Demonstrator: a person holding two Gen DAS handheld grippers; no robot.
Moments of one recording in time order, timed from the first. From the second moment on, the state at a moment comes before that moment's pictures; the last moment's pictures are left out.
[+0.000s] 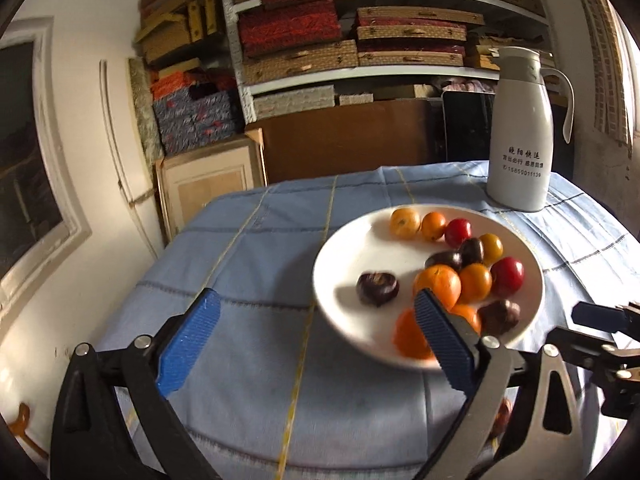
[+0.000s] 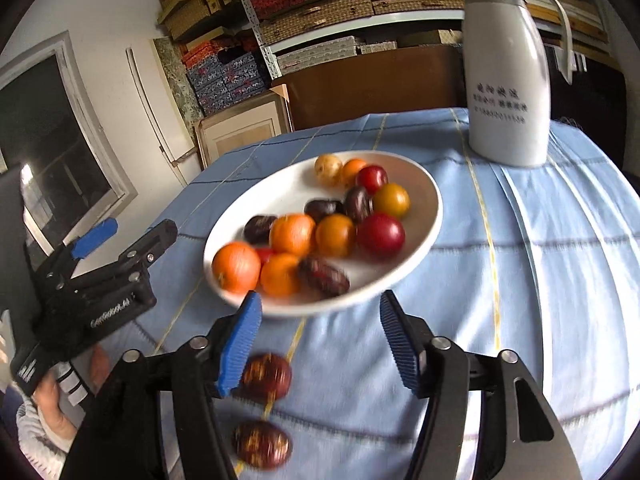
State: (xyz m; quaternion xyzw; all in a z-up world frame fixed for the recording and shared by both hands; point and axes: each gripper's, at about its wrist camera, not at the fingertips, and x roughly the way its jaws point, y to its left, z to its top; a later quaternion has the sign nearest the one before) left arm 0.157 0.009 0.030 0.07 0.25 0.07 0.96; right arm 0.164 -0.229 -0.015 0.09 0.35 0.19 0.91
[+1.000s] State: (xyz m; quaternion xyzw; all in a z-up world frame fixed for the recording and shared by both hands) left arm 0.117 0.048 -0.003 0.00 0.34 0.07 0.94; right arm 0.098 -0.182 -0.053 -0.02 0.40 0.24 0.88
